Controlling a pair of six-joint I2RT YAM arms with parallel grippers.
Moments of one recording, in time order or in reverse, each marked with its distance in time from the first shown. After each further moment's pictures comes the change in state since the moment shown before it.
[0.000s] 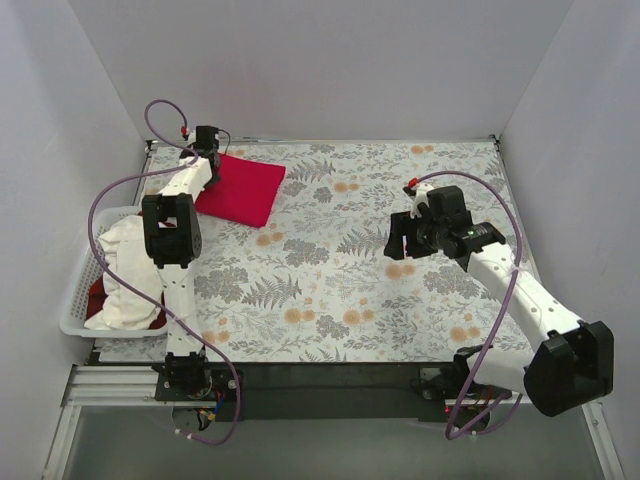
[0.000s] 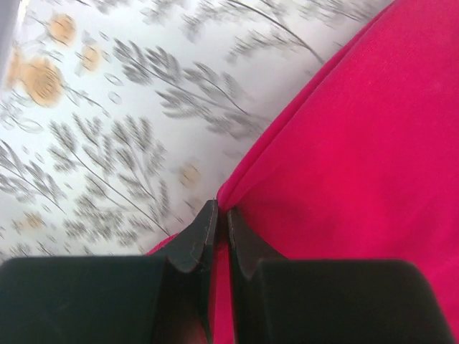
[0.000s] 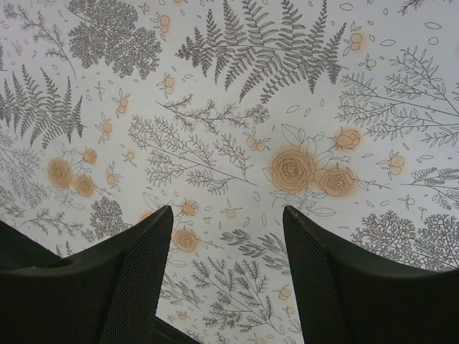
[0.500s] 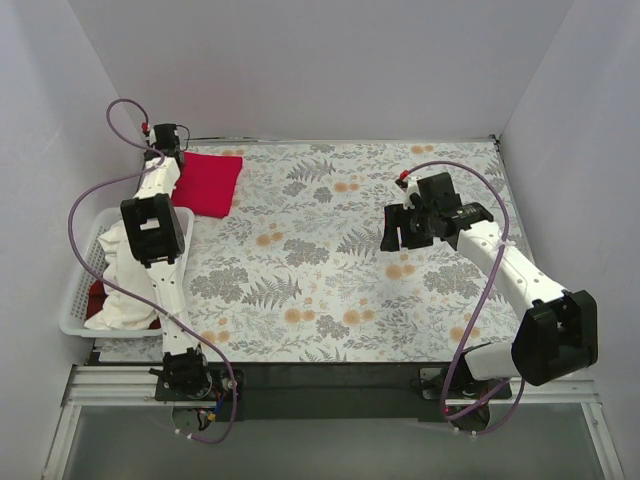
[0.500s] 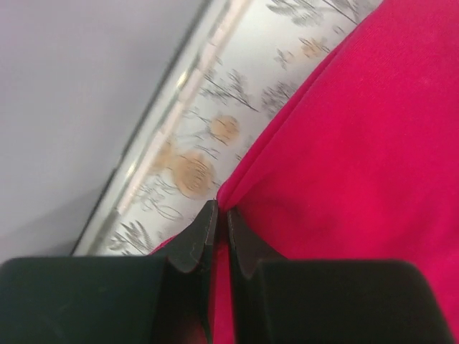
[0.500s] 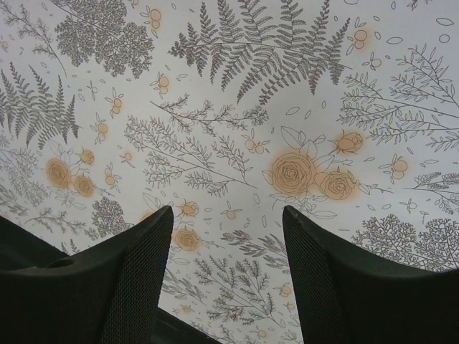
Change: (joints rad) left arm 0.182 0.114 0.148 0.065 -0.049 0.173; right arm -0.002 0.161 0.140 -0.094 -0.010 -0.006
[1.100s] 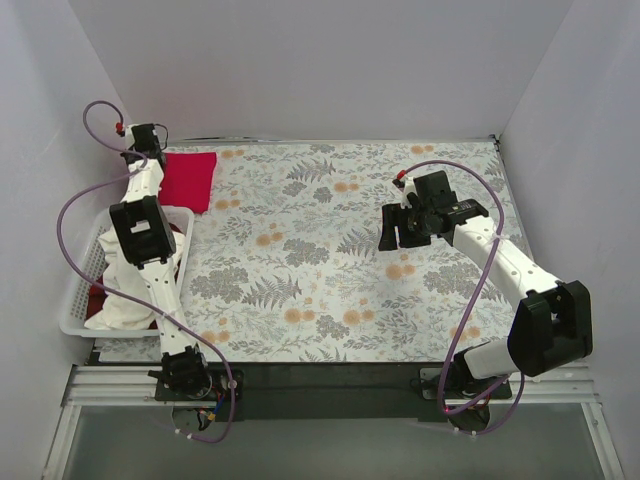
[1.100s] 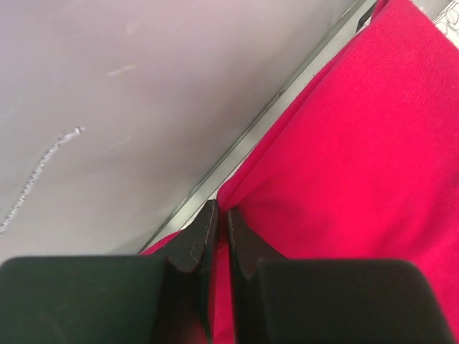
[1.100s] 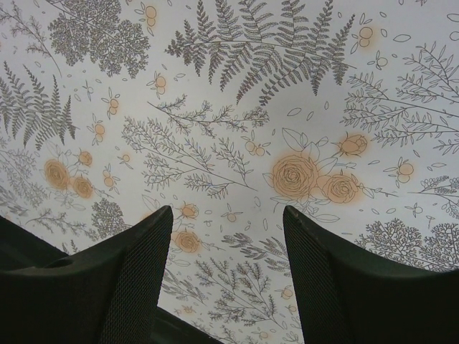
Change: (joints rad) left arm 0.101 0.046 0.090 0.061 -0.064 0.012; right arm 0.000 0.058 0.027 -0.007 -0.007 0.004
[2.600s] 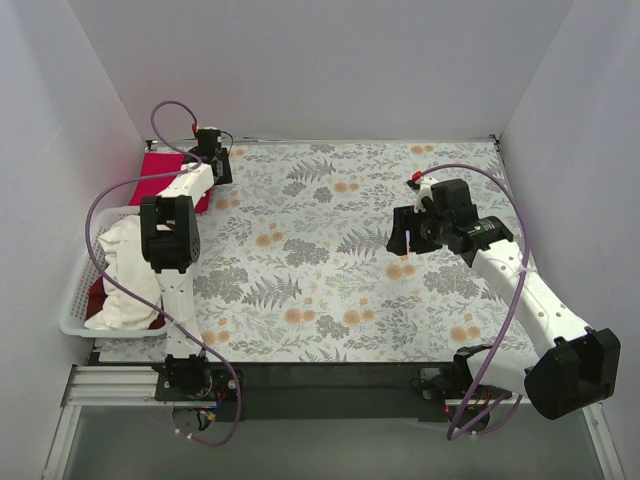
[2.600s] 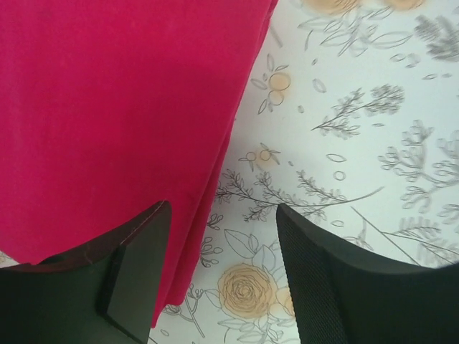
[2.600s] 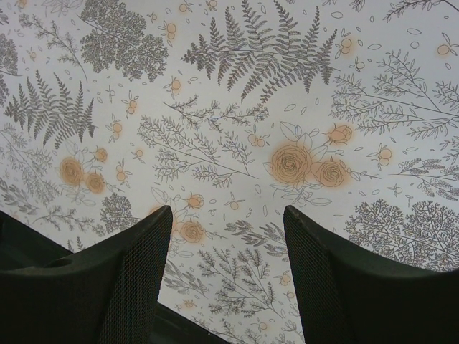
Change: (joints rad) left arm -0.293 -0.255 -0.388 0.076 0.261 -0.051; right arm 0.000 -0.222 -0.071 -0.004 0.030 0.007
